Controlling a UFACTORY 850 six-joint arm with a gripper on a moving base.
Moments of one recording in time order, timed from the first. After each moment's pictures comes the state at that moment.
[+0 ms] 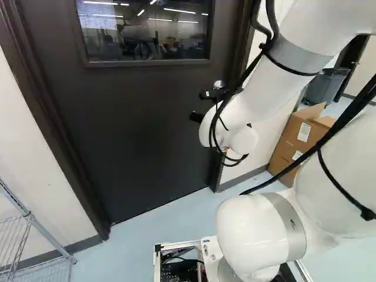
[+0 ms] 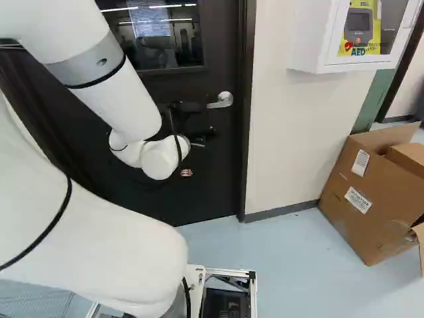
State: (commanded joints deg) arm -0.9 14.3 -13.6 -1.8 50.0 0.0
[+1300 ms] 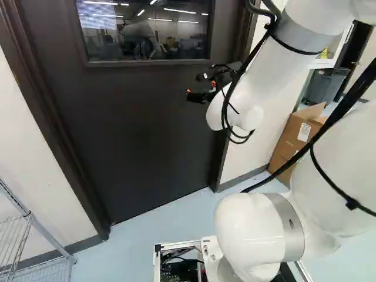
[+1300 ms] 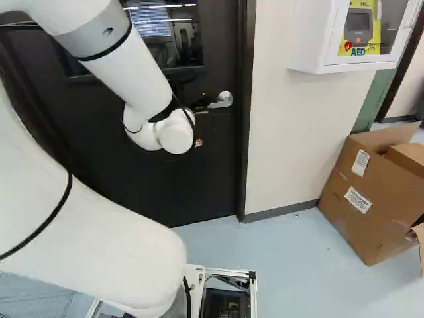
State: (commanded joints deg) arm -6.8 11.9 -24.5 -23.9 55.8 0.0
